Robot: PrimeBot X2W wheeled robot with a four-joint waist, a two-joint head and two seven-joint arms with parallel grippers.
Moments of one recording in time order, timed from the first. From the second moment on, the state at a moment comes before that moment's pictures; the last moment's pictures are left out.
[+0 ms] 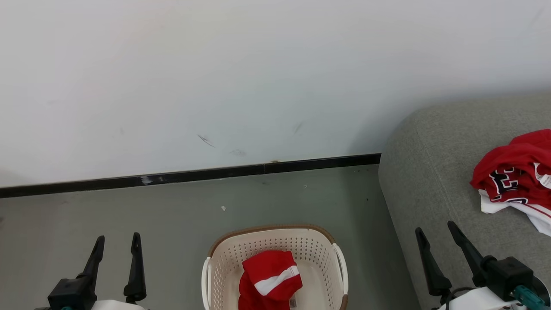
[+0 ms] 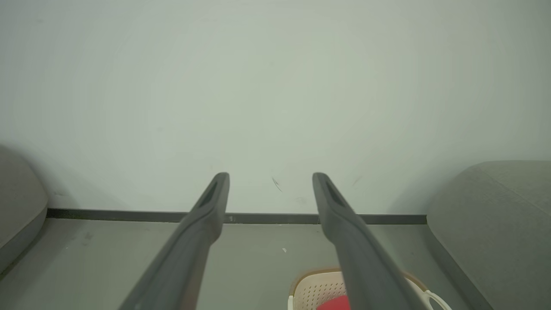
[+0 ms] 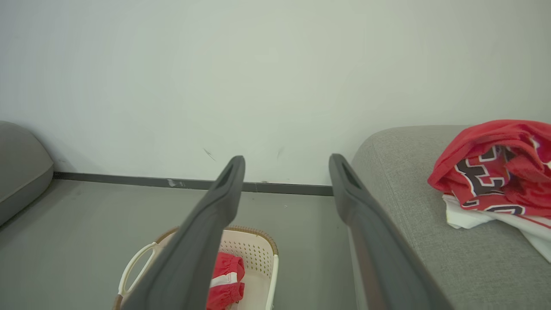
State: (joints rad) left arm 0.03 0.16 -0.13 0.10 -0.40 0.16 -0.25; right arm 0.10 -0.04 -0.02 0.03 0.02 0.12 -0.26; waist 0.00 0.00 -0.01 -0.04
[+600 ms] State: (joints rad) left arm 0.03 0.16 -0.14 0.12 -0.39 0.14 -0.25; right arm 0.10 -0.04 -0.08 -0.02 0.03 0.12 -0.26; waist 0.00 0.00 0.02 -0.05
